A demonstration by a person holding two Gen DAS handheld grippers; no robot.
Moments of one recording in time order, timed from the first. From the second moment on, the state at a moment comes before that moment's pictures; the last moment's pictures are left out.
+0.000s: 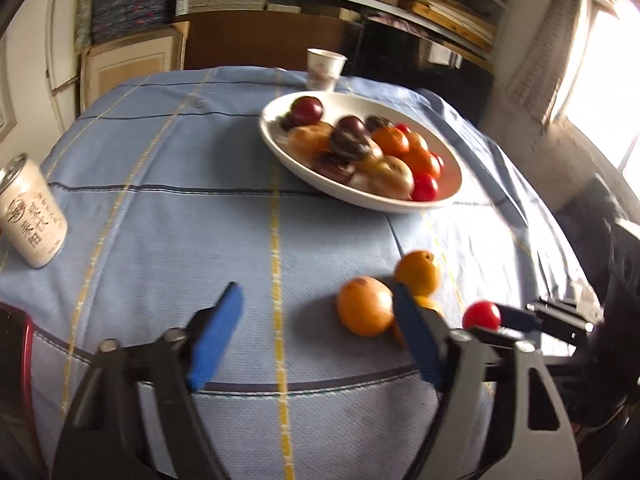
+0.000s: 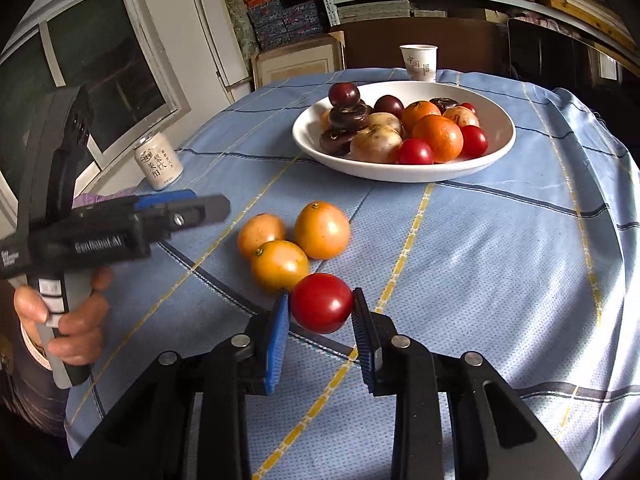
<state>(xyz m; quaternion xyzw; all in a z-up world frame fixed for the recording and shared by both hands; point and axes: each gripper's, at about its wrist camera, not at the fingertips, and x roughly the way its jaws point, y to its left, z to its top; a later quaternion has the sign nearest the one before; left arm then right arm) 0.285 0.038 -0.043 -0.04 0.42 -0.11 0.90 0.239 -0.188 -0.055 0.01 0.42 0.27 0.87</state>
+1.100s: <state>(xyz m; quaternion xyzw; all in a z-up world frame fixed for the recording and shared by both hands) 0.303 -0.005 -0.071 -0.03 0.46 -0.16 0.87 0.239 -0.195 -0.053 0.02 0.42 0.26 0.87</state>
